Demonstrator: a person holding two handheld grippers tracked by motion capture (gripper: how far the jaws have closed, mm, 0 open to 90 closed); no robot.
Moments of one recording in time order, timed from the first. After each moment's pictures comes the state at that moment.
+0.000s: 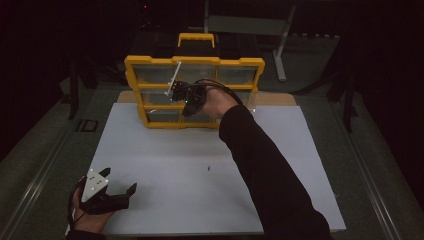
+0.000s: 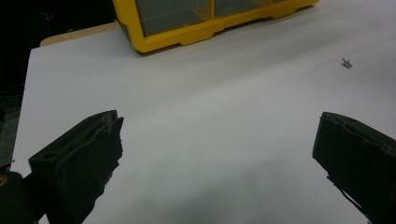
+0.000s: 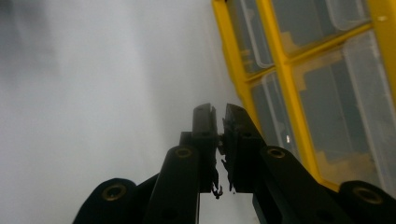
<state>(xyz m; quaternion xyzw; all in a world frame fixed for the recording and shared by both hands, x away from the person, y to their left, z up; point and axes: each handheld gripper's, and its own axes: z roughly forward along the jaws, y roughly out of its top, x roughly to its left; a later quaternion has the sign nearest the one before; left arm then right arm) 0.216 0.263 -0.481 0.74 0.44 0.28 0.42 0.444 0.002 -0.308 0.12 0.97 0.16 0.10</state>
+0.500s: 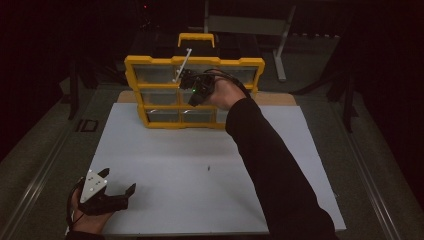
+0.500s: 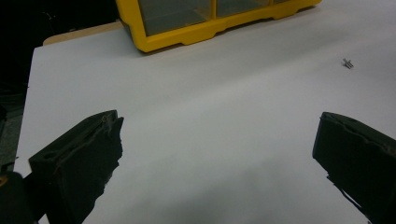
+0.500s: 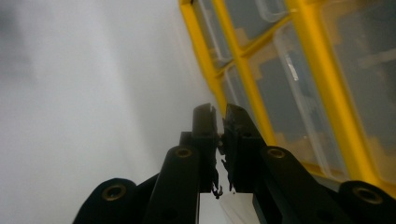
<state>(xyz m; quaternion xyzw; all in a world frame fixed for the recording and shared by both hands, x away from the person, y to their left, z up) 0.214 0.264 -0.481 0.74 0.44 0.28 0.42 0.457 -0.018 -0.285 0.15 0.97 0.17 0.13</state>
